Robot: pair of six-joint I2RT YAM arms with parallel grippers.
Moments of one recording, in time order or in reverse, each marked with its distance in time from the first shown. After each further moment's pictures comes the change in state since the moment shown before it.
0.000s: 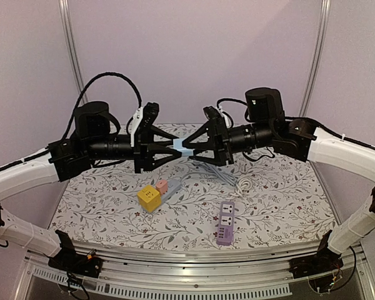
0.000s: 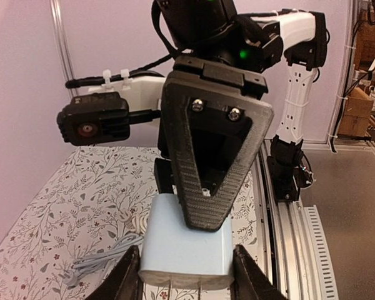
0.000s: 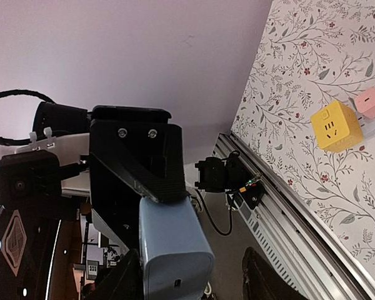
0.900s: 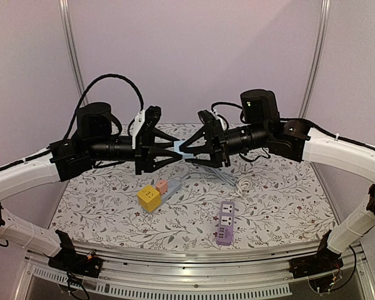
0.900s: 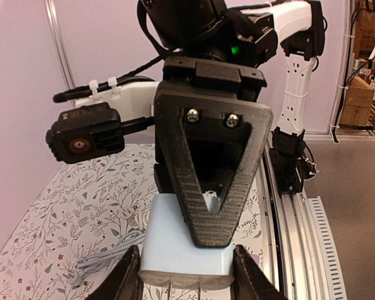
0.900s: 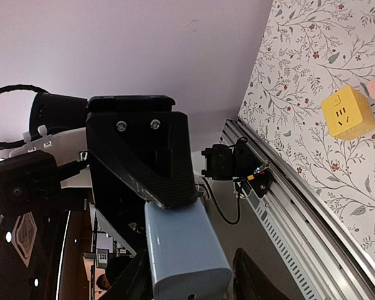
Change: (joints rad) left arm 0.000 0.009 0.000 -0.018 0.008 0.053; right arm 0.006 0.040 0.008 0.028 -0.076 0.031
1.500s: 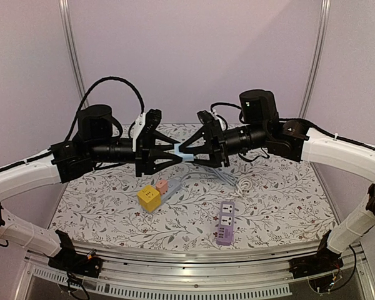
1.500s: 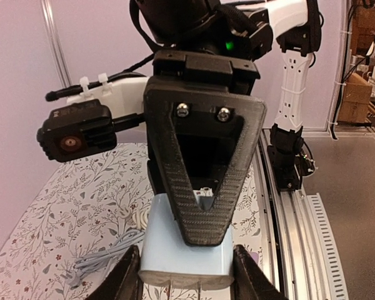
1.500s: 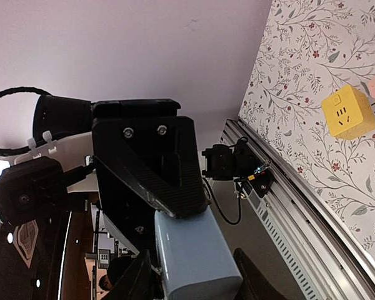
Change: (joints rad) left arm 0.000 0.000 -0.021 0.017 0.012 0.008; right arm 0.000 0.008 0.002 0.005 -0.002 0.007
